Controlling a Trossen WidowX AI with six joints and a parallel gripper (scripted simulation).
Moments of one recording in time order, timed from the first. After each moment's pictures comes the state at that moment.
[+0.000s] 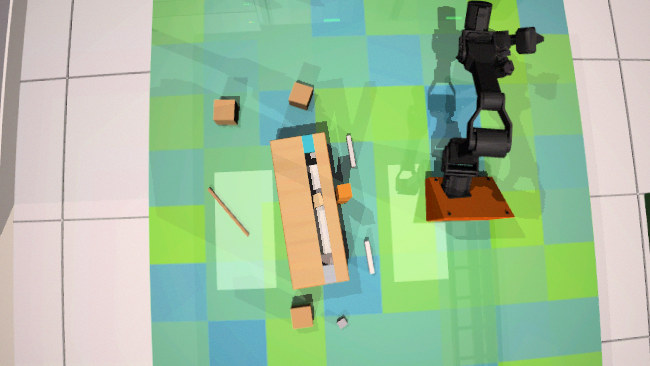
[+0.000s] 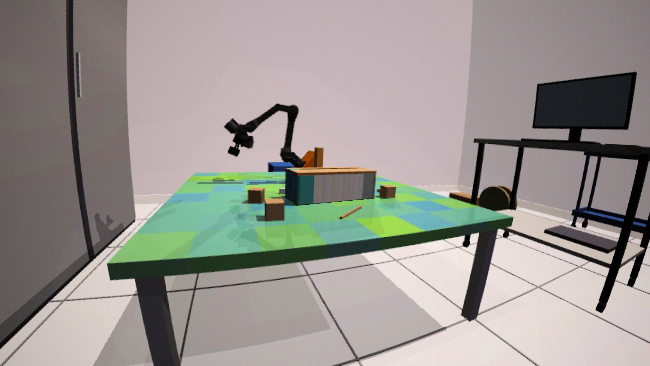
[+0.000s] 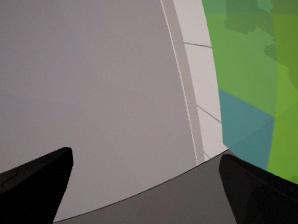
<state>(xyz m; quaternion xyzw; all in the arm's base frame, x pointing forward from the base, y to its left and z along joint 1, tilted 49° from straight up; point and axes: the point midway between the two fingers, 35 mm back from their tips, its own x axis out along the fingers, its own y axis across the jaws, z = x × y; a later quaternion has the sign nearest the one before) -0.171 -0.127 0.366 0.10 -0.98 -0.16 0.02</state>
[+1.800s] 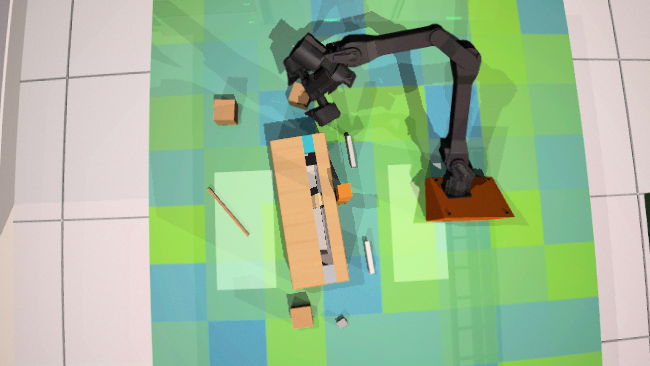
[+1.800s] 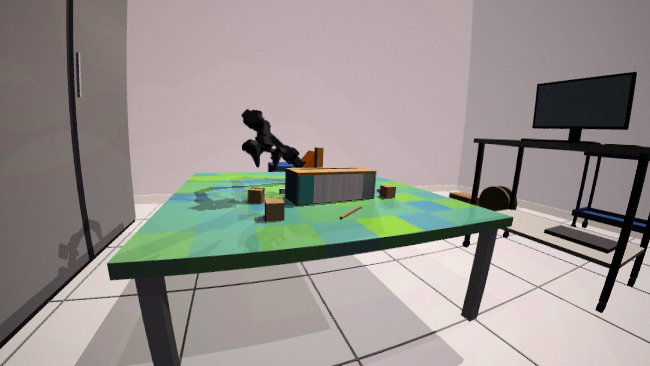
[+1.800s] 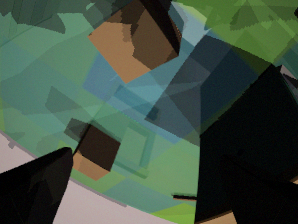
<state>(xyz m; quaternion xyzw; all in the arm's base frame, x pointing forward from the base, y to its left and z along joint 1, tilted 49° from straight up) 0.385 -0.151 0.233 0.66 -0.09 -0.54 0.52</state>
